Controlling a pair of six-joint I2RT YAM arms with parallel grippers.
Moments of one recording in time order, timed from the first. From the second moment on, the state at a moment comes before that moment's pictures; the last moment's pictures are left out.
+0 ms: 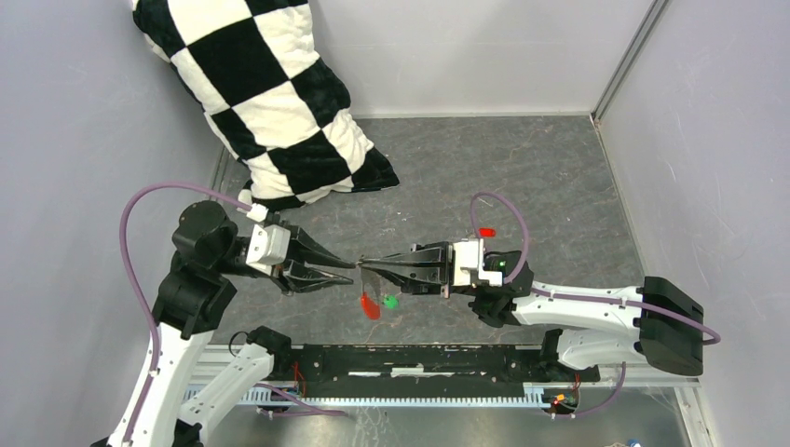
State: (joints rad) left arm -0.39 0.69 1.11 -0.52 1.26 0.20; right arm 1.21 1.23 0.69 1.27 -0.36 -0.04
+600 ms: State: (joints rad) left arm -0.39 0.68 1.11 -0.49 1.20 0.20; right arm 1.21 1.27 0.69 1.33 -0.36 0.02
